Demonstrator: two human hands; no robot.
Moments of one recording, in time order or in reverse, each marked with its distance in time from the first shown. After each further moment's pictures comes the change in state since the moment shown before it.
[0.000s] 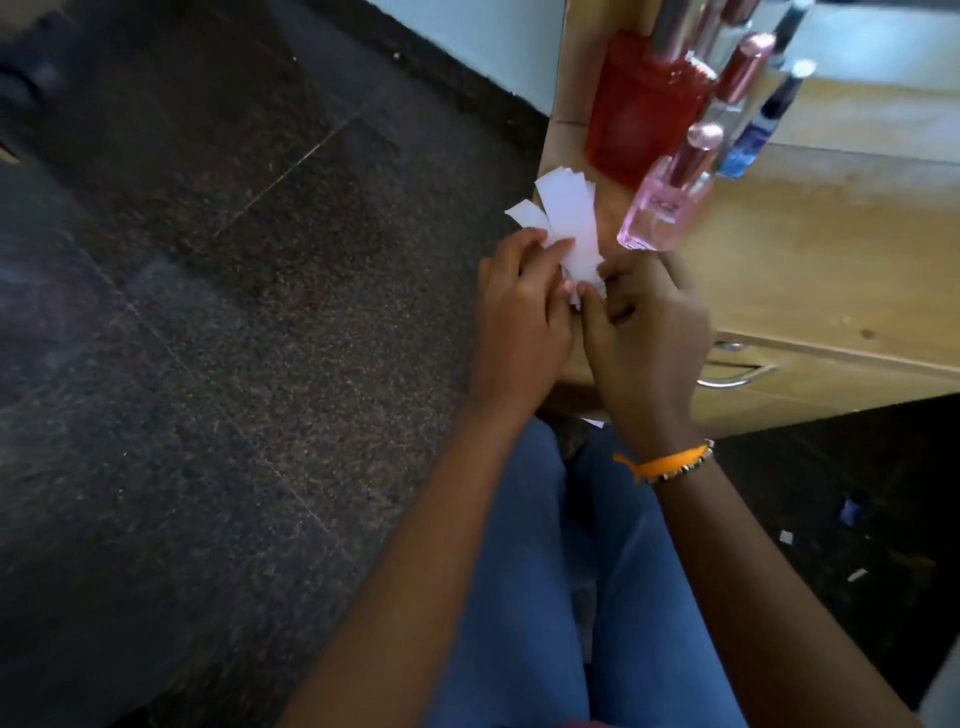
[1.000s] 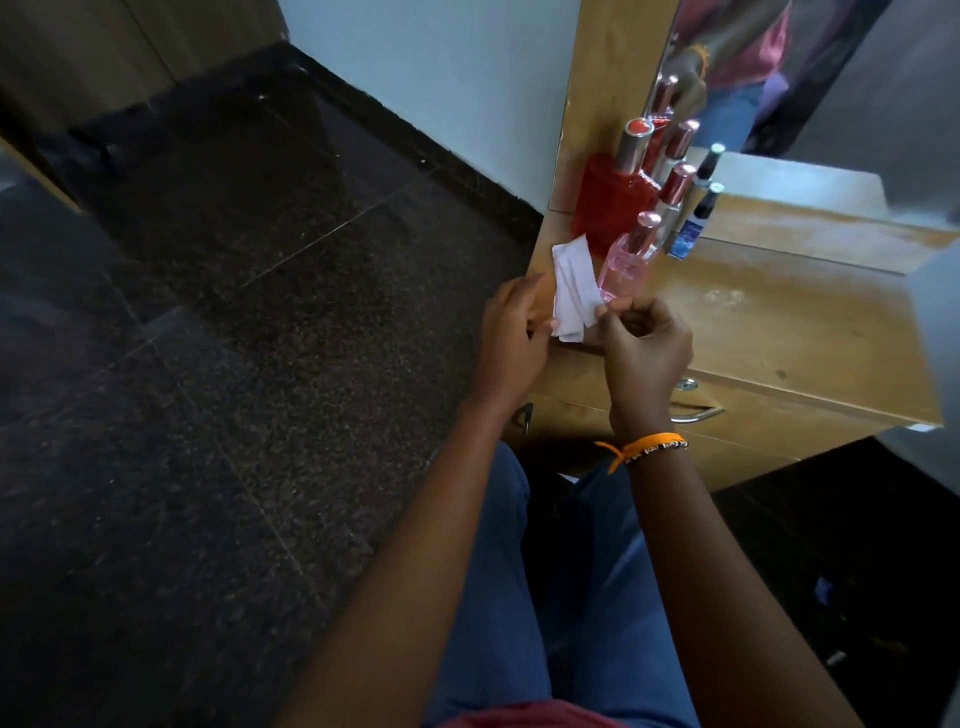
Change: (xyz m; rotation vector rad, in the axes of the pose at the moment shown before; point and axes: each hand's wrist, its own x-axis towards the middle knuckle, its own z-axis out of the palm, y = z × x) left_hand 0.000 0.005 -0.006 -0.193 -0.047 -0.114; right_hand 0.008 0.002 -0.014 0.471 0.079 0.365
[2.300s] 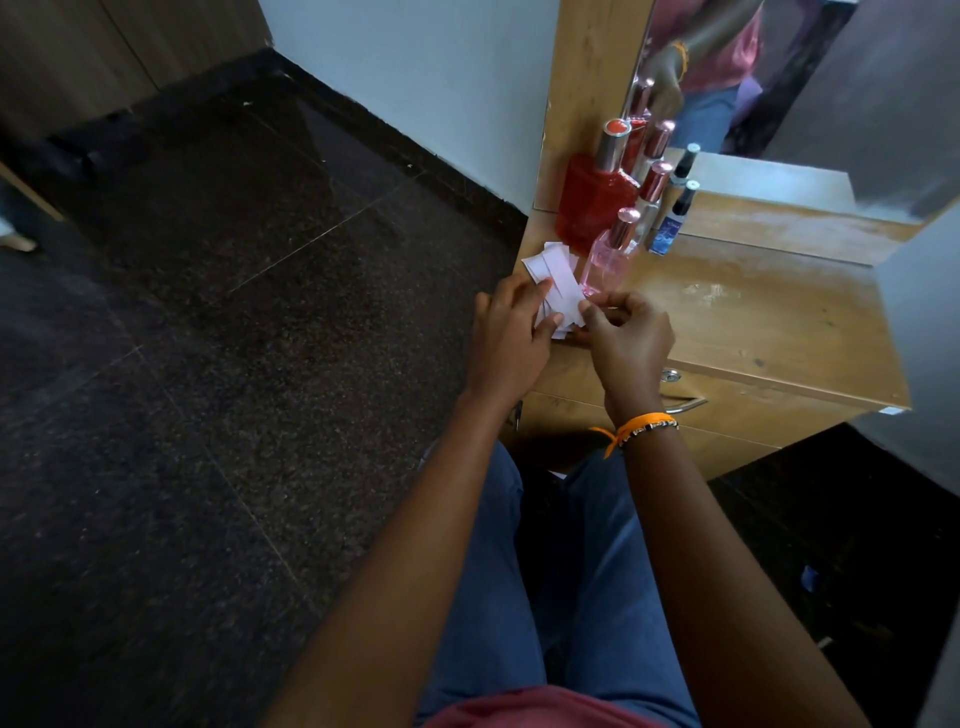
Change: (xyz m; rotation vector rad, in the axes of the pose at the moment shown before) left_hand -0.002 -0.001 0.006 0.341 -0.033 0.105; right_hand 0.007 -0.003 -0.001 -0.071 -0.101 0.059
